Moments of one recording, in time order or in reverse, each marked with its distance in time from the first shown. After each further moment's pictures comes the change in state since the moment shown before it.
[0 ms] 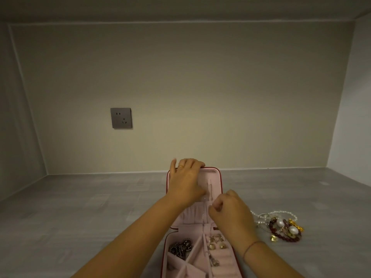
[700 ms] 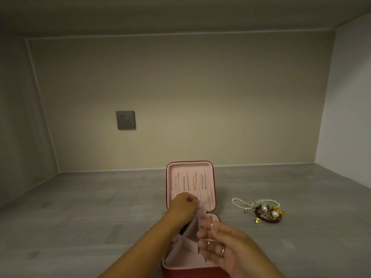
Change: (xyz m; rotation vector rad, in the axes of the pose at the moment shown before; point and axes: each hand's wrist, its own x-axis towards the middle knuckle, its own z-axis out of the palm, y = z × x) left_hand -0.087 0.032 -0.002 -0.843 -0.260 -0.590; right_hand -0.119 -0.017 -0.060 1.443 -0.492 0.535
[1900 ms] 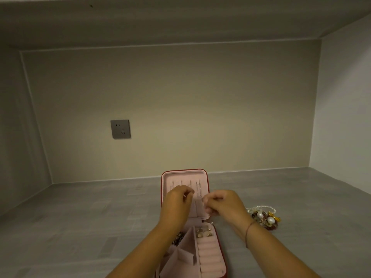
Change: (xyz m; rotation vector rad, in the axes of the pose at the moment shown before) left_hand 0.013 0.010 -0.002 0.325 0.341 0.502; right_hand 0.079 -0.054 -0.014 -0.708 0.231 -0.370
